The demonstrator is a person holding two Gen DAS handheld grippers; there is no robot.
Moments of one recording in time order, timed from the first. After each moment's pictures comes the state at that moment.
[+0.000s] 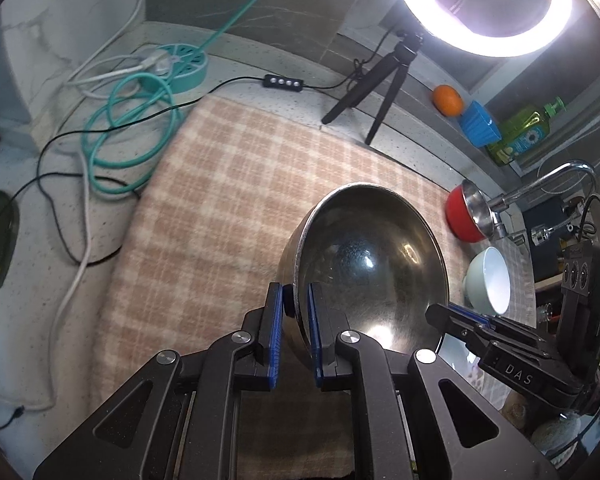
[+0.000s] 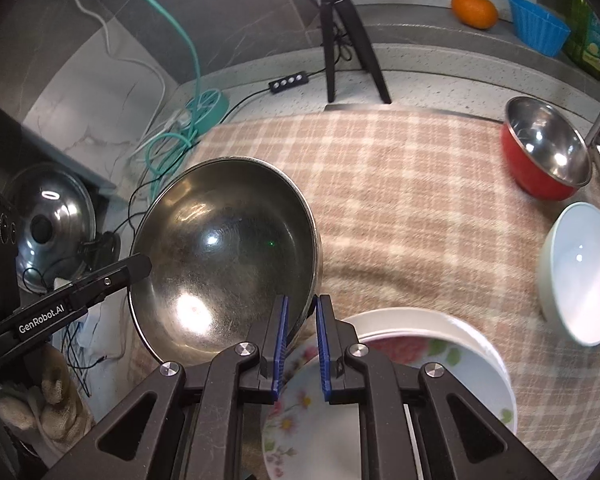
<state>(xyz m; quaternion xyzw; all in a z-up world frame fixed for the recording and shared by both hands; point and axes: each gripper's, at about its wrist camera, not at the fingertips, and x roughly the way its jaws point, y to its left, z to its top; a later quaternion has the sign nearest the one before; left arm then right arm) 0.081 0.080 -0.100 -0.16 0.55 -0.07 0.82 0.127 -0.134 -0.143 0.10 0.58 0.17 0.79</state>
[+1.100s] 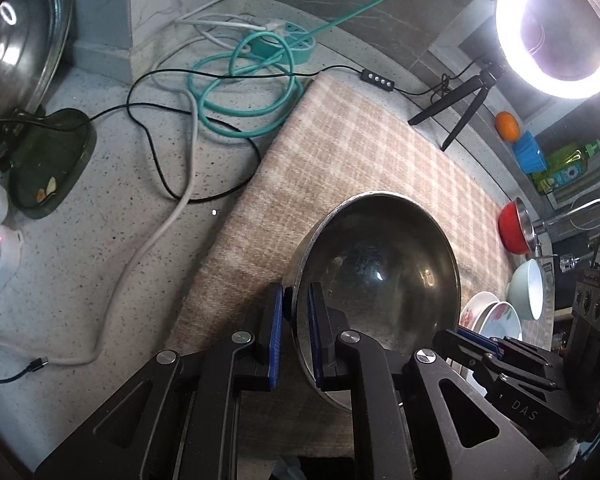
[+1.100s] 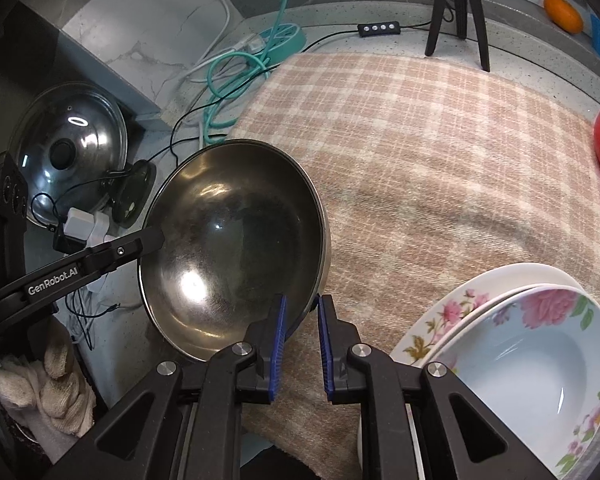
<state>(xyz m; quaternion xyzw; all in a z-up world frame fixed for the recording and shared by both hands) 0.031 0.156 -0.129 -0.21 0.56 0.01 0.80 0.096 -0.047 -0.171 0.05 0.61 0.24 0.75</state>
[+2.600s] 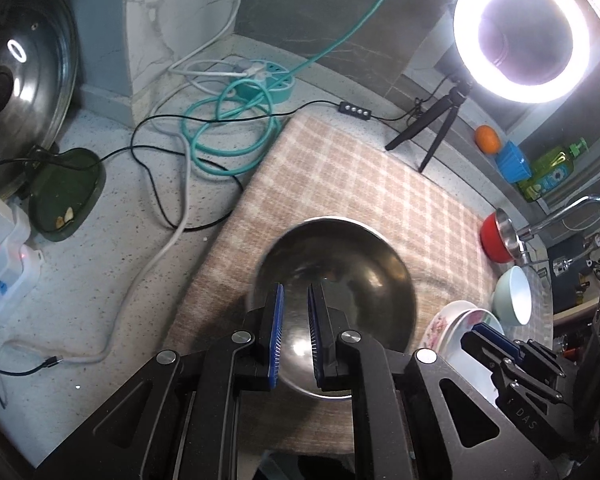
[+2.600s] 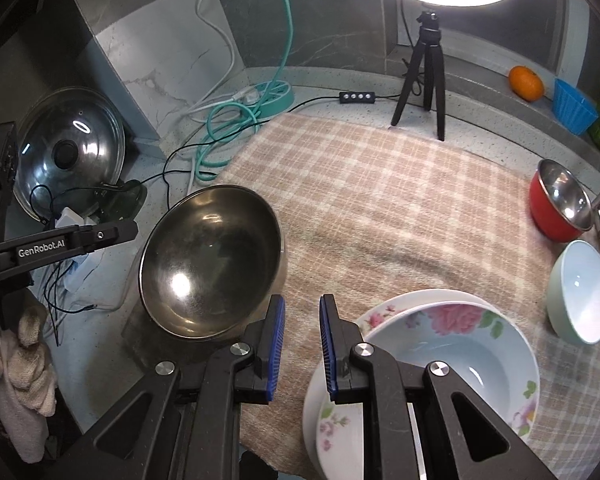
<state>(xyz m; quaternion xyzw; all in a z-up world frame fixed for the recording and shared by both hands) 0.020 0.126 -0.082 -0.19 0.52 0.02 0.83 0.065 -0.078 -0.120 -0.01 0.52 0.20 0.83</state>
